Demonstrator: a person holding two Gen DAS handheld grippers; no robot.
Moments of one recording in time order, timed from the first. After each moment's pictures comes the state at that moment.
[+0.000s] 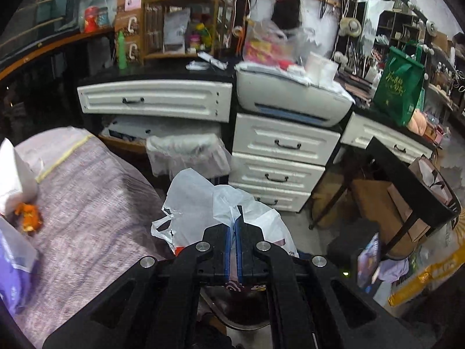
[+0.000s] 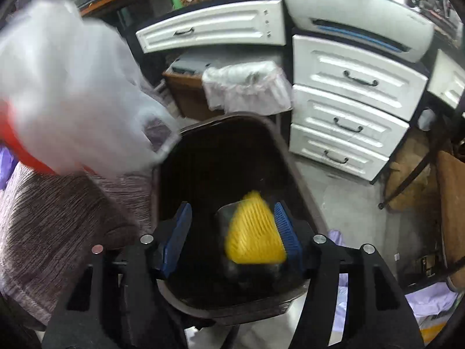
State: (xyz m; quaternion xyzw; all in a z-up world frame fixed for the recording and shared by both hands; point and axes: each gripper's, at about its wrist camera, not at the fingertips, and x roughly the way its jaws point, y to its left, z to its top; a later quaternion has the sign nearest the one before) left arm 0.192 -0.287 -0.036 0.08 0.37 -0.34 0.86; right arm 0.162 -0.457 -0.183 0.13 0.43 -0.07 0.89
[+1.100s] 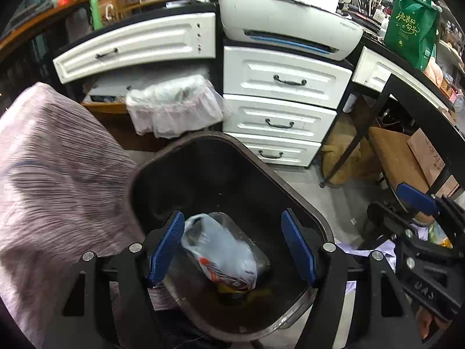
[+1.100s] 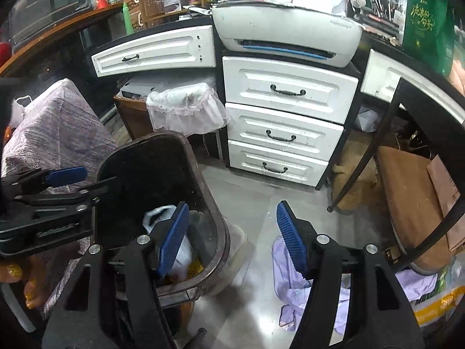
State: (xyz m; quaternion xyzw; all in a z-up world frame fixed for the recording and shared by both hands) left arm 0.189 -0.336 -0.151 0.15 0.43 -0.32 0.83; right arm 0.098 -0.515 -0.162 0.11 0.39 -0.19 0.90
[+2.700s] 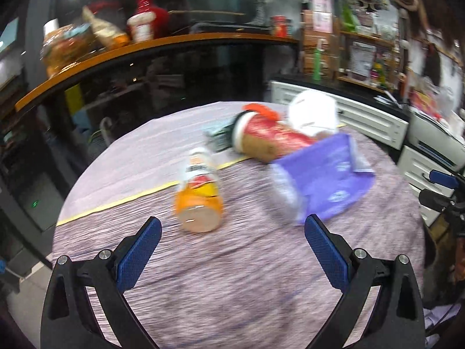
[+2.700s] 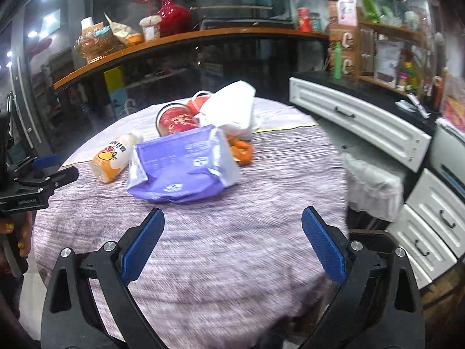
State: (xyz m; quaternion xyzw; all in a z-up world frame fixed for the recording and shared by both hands) left arm 0.148 0.092 -0.005 0.04 0.32 0.01 0.95; right arm 0.190 -0.200 -0.032 0.00 0.32 0.19 0.93
